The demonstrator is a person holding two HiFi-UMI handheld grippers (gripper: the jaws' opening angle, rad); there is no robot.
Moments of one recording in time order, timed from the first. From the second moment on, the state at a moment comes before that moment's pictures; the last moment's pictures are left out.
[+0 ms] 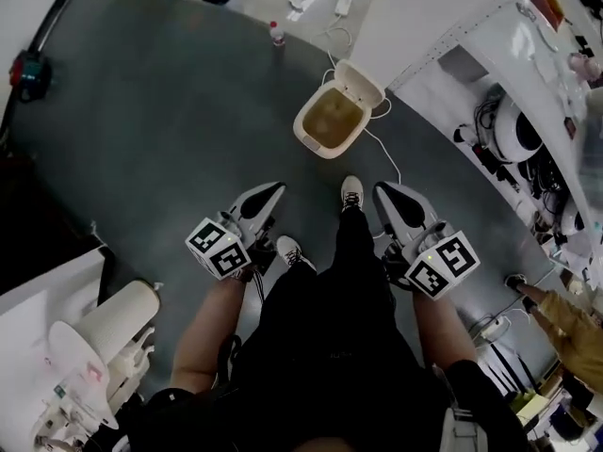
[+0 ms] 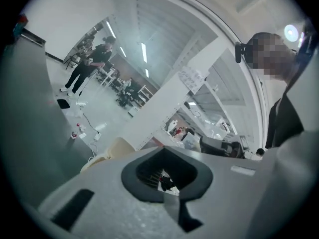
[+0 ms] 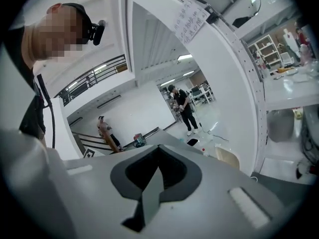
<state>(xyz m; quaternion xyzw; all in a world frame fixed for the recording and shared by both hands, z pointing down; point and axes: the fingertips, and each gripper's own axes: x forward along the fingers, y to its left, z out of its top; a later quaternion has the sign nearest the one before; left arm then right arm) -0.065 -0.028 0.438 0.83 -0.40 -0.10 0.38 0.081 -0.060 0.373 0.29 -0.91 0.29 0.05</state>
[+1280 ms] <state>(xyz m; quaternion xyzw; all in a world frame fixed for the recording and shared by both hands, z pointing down) -0.041 0.125 0.253 0.92 -0.30 -0.09 0.22 0.012 0.106 0.250 0.22 -0.96 0.19 0.00</state>
